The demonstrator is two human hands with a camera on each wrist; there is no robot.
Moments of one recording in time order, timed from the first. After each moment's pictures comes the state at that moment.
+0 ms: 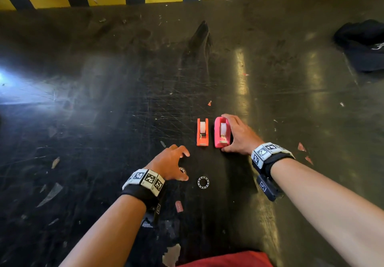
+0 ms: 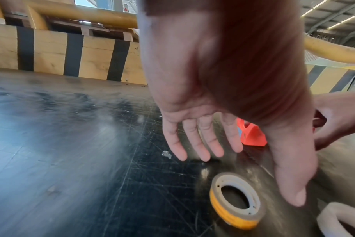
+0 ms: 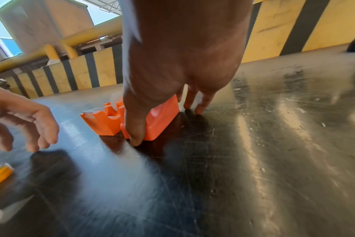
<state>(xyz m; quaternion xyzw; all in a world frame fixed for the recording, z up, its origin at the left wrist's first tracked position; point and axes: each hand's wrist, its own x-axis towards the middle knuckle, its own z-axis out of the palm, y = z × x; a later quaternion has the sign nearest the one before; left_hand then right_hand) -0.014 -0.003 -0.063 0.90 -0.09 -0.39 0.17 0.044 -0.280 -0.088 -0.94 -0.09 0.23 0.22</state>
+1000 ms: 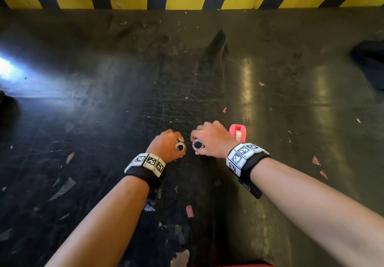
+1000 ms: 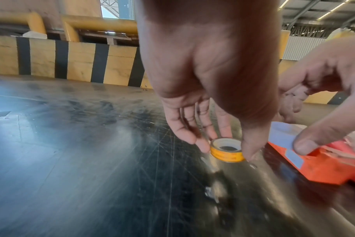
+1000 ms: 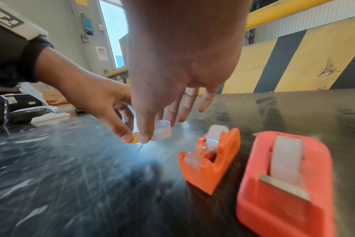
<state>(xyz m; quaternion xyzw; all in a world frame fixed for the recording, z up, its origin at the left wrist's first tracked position) 0.022 0.044 -0.052 0.95 -0.03 -0.24 0.18 0.053 -0.154 -0.046 -0.92 -0.35 0.16 0.08</state>
